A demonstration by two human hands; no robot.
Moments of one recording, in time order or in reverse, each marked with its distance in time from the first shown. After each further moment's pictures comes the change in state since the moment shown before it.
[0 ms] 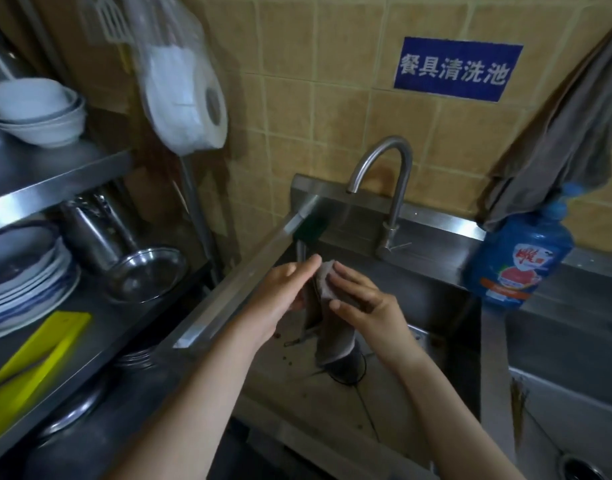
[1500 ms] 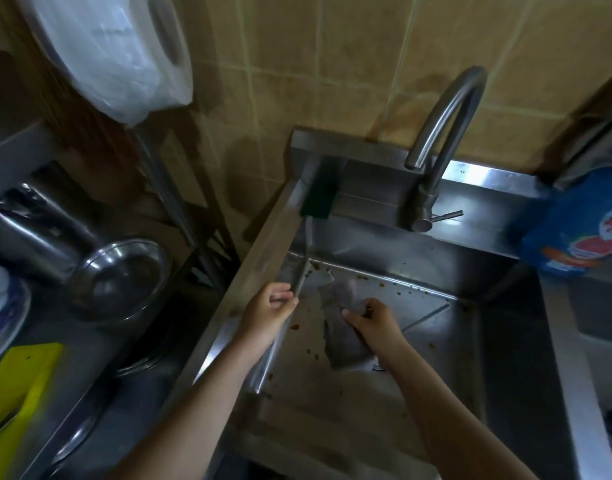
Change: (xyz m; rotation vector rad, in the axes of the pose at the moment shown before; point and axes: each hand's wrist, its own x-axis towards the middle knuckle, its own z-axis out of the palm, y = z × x) left_hand 0.123 -0.115 -0.112 0.280 0.077 -0.124; right_hand 0.090 0.165 0.063 -0.306 0.250 0.664
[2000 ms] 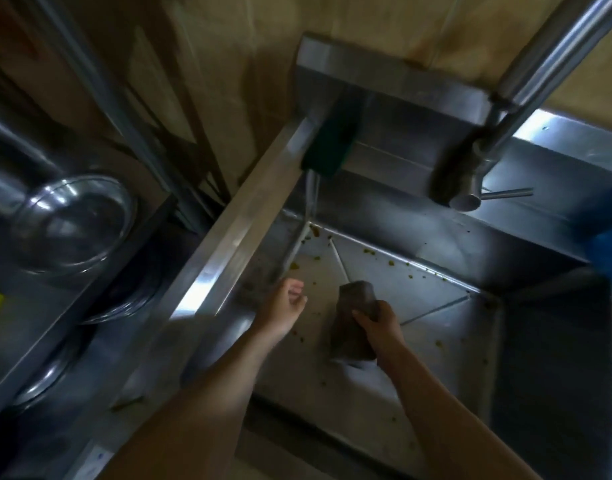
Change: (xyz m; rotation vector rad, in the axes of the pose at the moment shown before) left_hand 0.080 -0.108 0.081 0.255 -0.044 -0.157; right_hand 0.071 0.100 0.020 0.047 -0.037 0.336
